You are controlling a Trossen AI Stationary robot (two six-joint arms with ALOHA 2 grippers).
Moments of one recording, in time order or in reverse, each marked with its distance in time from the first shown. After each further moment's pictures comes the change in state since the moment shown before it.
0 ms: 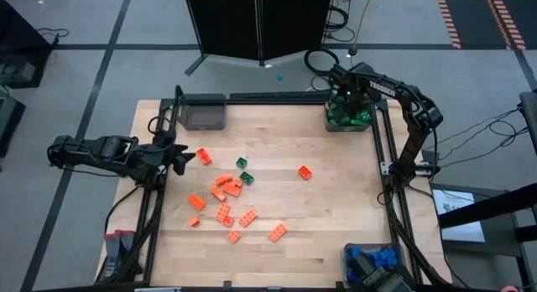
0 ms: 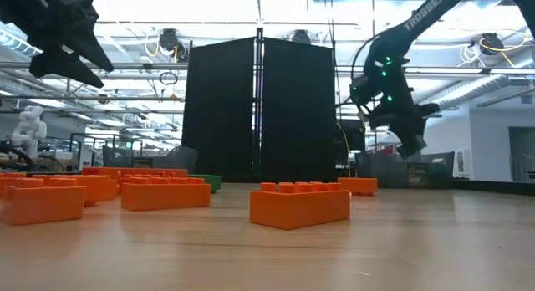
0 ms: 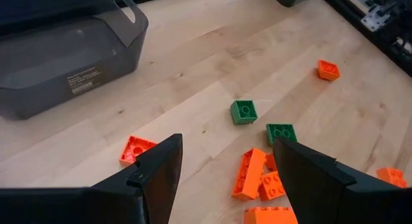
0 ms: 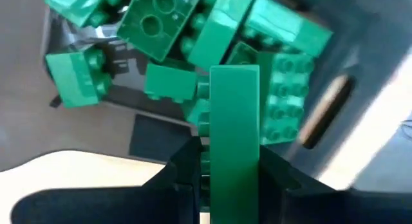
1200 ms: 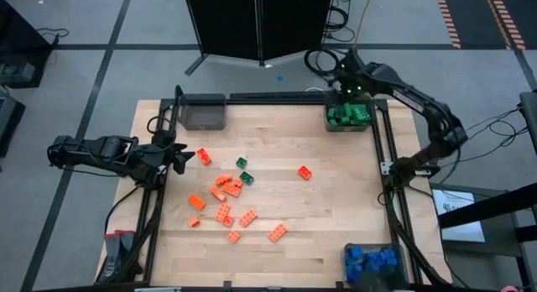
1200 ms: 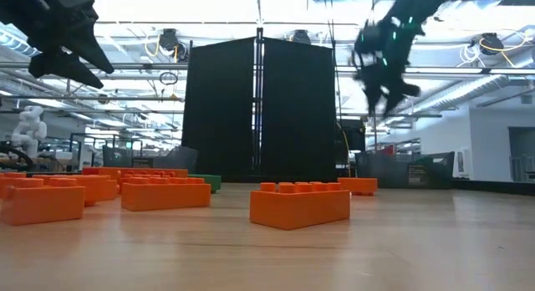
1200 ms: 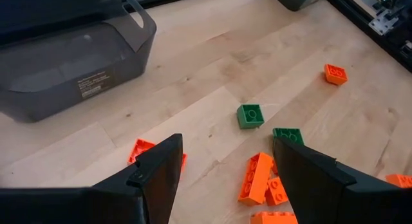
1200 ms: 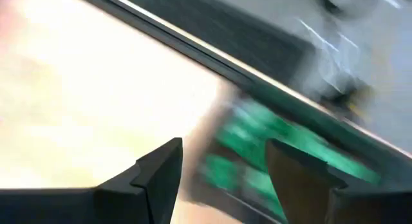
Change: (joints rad) left arm 0.000 0.000 0.000 -0.009 -0.028 -0.002; right arm 0.075 -0.292 -0.032 0.350 -0.196 -0.061
